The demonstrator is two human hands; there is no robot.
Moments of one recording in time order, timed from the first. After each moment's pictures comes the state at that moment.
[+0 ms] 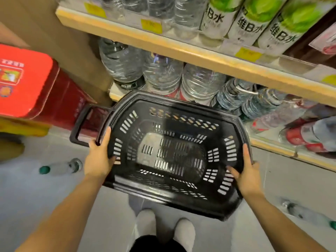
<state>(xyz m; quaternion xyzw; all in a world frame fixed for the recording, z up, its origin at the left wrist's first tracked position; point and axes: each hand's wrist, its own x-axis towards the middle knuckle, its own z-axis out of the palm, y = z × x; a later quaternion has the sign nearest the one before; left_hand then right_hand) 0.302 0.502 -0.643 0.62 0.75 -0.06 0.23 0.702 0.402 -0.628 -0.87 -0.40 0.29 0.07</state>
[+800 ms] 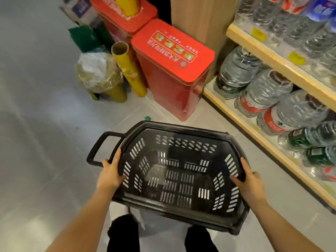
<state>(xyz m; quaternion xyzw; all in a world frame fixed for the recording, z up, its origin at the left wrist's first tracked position) 0.085 0.238 -0.529 0.36 0.87 -0.03 0.34 0.486 0.366 -0.545 -0.72 -0.57 0.39 -0.03</state>
